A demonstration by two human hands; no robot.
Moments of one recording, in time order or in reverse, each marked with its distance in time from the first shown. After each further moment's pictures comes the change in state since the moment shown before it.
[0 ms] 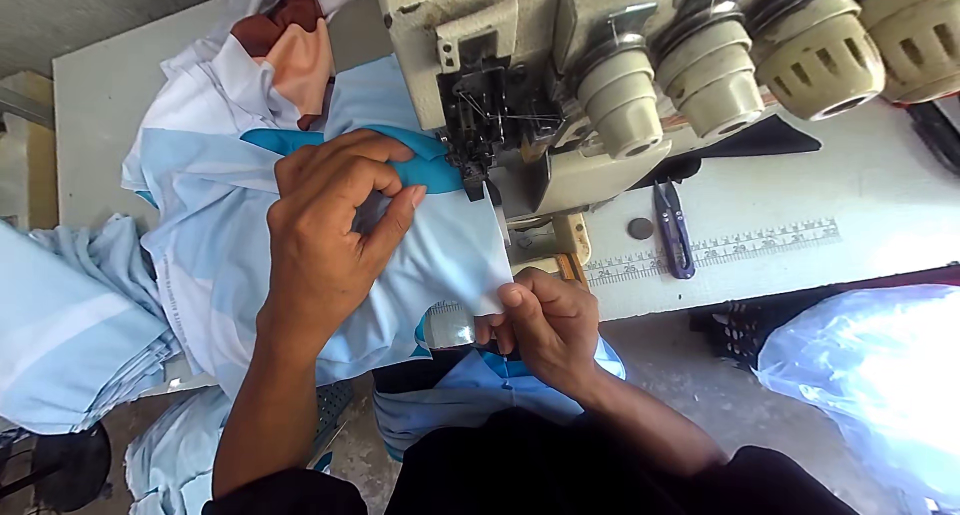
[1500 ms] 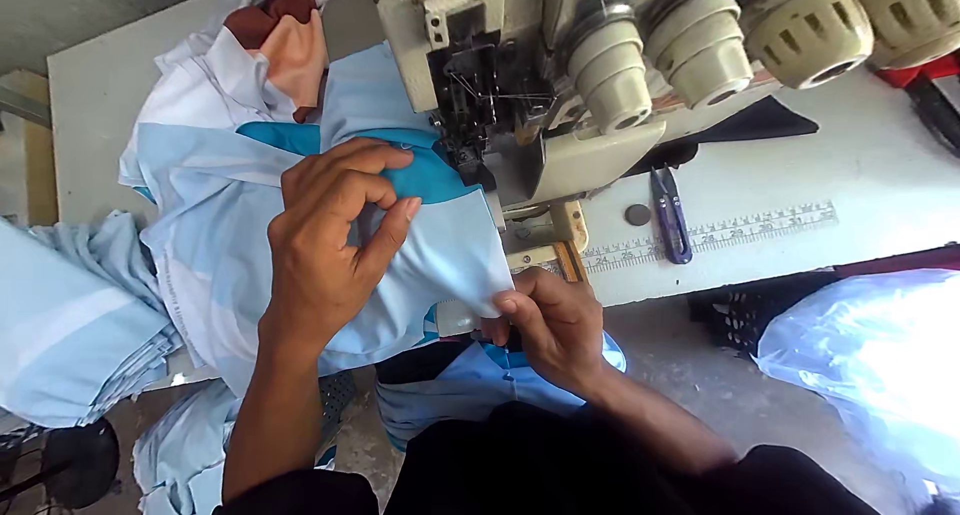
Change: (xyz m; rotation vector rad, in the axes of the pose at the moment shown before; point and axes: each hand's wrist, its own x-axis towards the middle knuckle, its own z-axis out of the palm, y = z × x) left_hand -0.015 0.001 0.001 -0.088 0.008 0.032; right_hand -0.012 -0.004 -0.006 -0.205 -0.037 -0.058
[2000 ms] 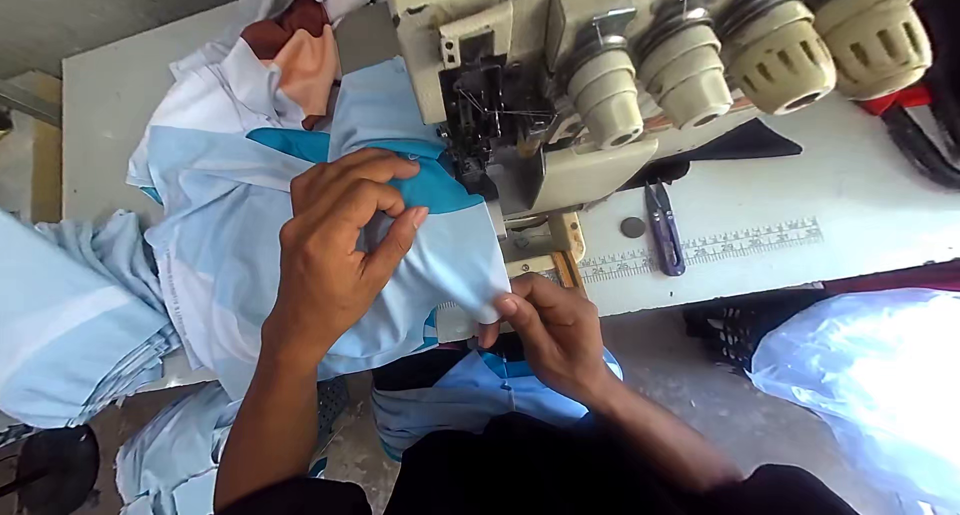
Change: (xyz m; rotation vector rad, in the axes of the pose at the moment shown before) left_hand -0.001 0.002 0.000 0.011 0.002 -0.013; right_hand 0.003 -0.006 -0.006 0.009 -0.069 0.074
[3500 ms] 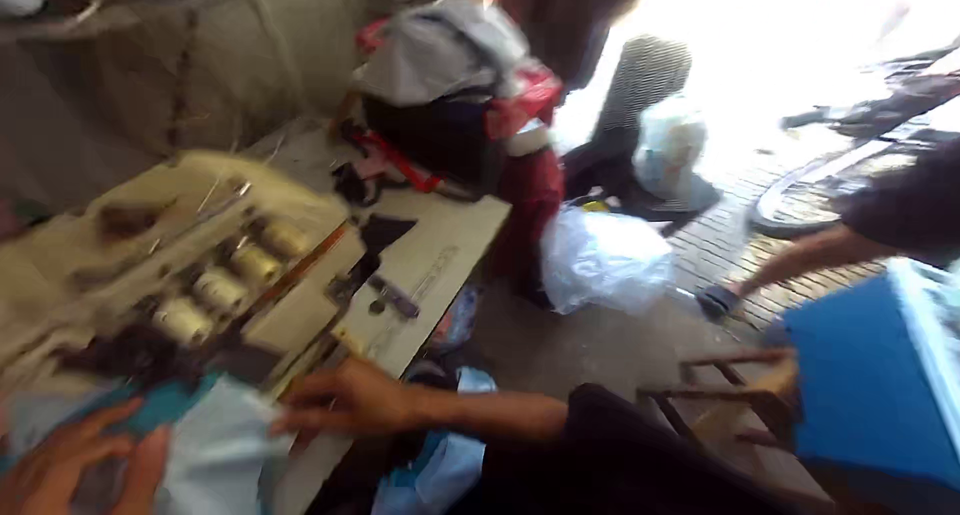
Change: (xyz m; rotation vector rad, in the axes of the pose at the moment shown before) left_hand 0.010 -0.016 0.010 -0.114 -0.116 0.080; right_hand 0.014 -0.018 -0.025 -0.201 0.062 -0.064
